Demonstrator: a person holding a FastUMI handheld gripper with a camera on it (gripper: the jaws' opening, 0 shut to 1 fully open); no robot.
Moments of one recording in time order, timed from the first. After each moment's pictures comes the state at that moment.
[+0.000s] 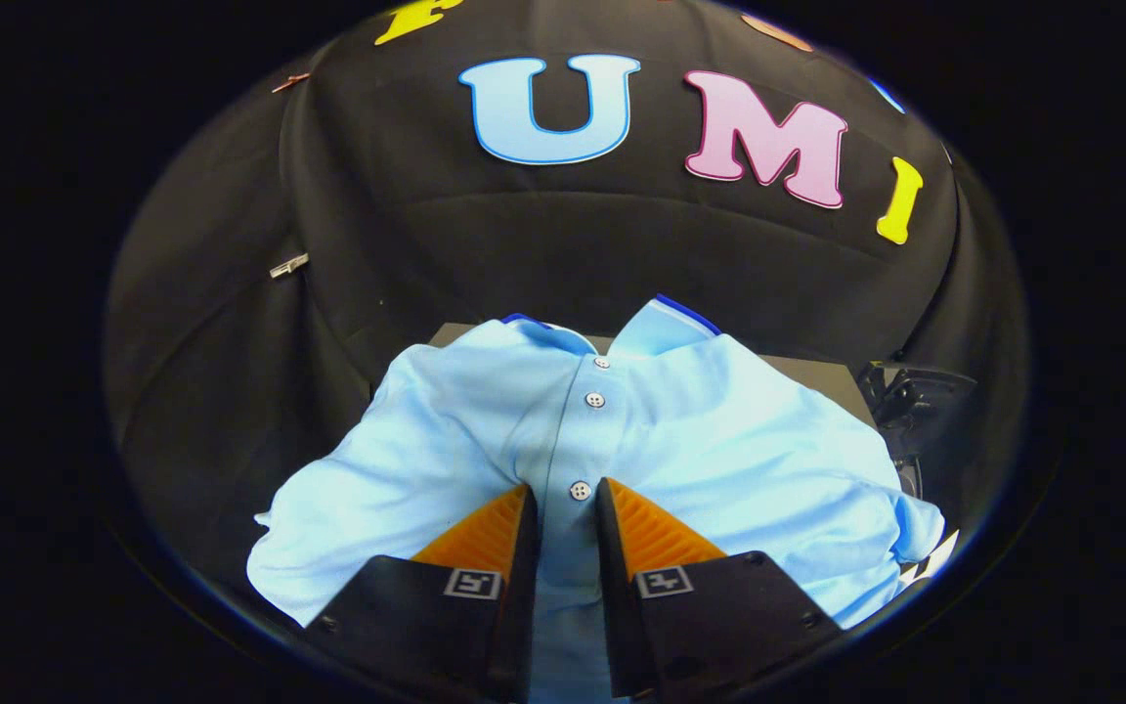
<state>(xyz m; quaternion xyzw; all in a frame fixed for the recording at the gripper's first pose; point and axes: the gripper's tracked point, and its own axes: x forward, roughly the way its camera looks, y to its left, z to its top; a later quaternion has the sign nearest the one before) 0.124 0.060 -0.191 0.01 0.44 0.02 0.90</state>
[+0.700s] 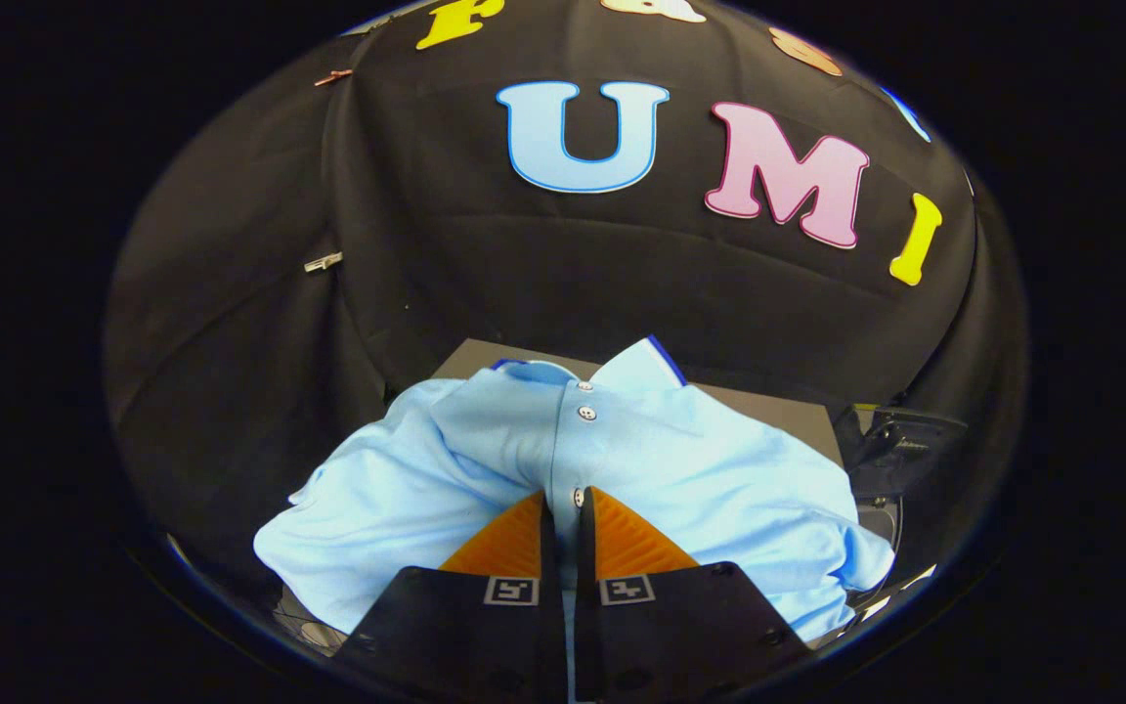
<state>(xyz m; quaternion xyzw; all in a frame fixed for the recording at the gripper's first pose) 0.111 0.045 -0.138 -0.02 0.41 0.07 0.91</state>
